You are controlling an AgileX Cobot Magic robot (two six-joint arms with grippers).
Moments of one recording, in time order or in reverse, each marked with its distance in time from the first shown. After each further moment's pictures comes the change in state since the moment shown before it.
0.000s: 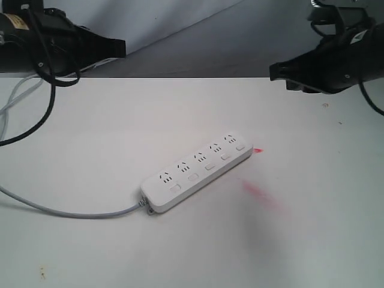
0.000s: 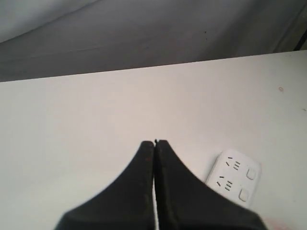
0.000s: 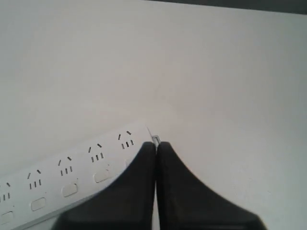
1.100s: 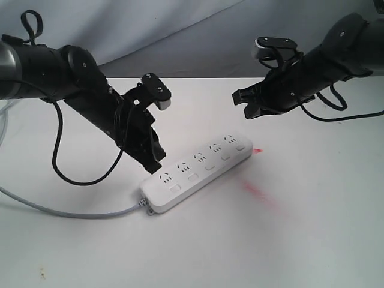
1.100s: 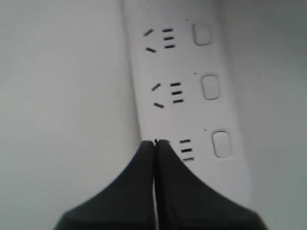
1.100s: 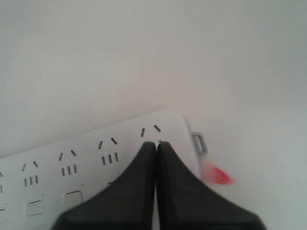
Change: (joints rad) left arm -0.024 0.513 -0.242 -0.290 0.469 0.976; right arm 0.000 0.394 -0.267 0.272 0.177 -0.296
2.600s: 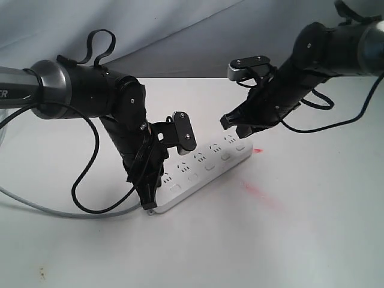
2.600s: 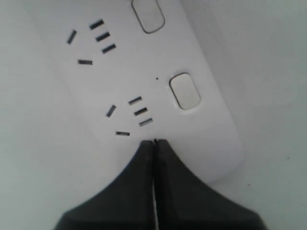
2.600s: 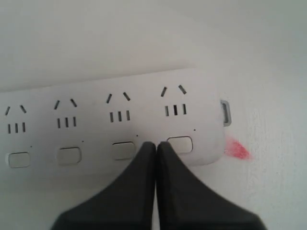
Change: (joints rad) left arm -0.164 0.065 -0.018 0.456 0.086 -0.196; right arm 0.094 0.059 -0.074 -0.271 0.122 0.129
